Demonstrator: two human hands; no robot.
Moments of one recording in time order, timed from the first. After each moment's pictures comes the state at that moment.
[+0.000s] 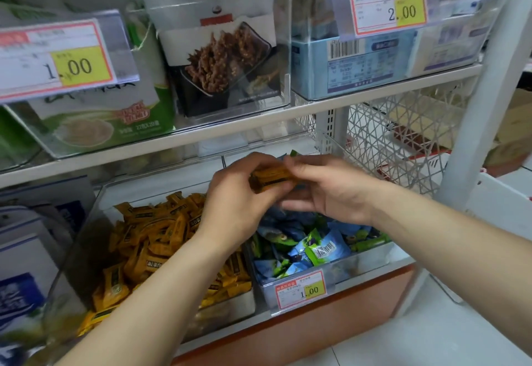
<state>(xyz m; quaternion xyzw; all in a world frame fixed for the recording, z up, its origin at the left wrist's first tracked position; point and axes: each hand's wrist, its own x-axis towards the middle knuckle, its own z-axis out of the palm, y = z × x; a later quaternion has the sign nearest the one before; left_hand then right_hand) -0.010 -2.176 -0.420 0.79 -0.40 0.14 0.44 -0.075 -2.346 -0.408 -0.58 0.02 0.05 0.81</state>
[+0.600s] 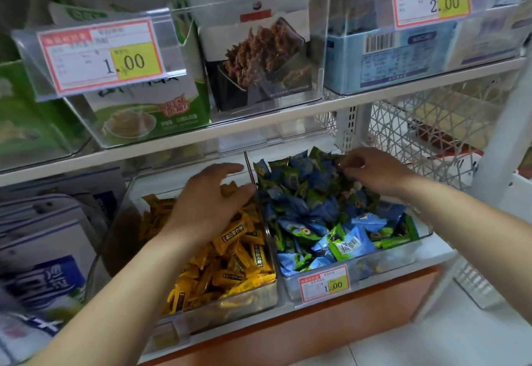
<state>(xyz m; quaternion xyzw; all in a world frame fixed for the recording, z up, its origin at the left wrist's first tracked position) 0.023 -2.100 -0.425 0.90 -0.29 0.08 0.31 -0.040 -2.423 -0.448 -0.94 0.13 -0.10 0.32</state>
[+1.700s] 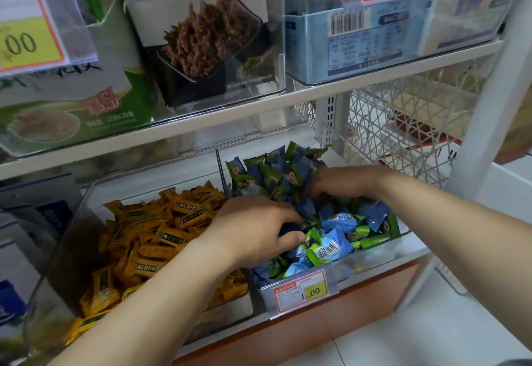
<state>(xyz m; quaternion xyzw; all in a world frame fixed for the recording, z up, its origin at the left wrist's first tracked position) -0.011 -2.189 -0.440 0.85 -0.53 0.00 -0.03 -0.023 -2.411 -0.461 -0.92 0.05 0.18 0.35</state>
